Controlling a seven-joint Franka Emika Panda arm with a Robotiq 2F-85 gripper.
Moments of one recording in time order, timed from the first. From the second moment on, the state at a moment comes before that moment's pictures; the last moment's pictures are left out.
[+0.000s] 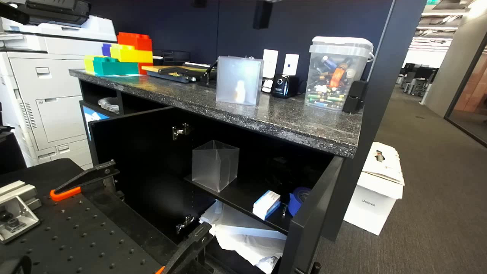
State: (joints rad) arm -0.02 -0.48 -0.34 -2.60 0.15 2.27 -0.42
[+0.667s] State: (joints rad) arm -0.17 0.13 -0.33 -2.27 0.08 2.48 -0.19
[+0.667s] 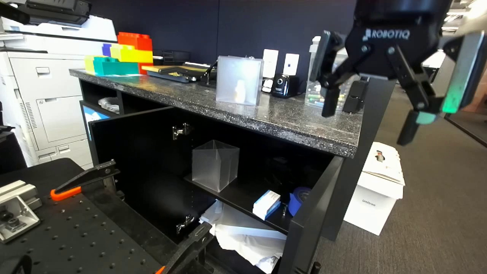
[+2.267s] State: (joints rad) arm -0.17 0.81 -0.14 -1.84 -0.08 2.35 0.04
